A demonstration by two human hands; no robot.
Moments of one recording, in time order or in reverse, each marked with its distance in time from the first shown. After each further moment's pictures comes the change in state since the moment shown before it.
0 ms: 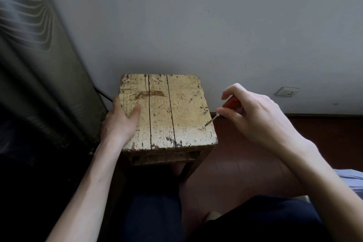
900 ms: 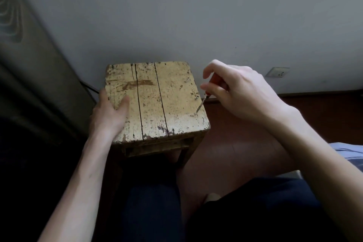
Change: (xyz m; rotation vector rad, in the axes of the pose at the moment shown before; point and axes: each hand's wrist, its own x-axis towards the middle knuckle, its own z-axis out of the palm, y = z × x) left_hand 0.001 -0.002 0.001 -0.039 -0.004 0.010; right_hand 0.017 -0.010 -0.004 -0.032 -0.032 -0.003
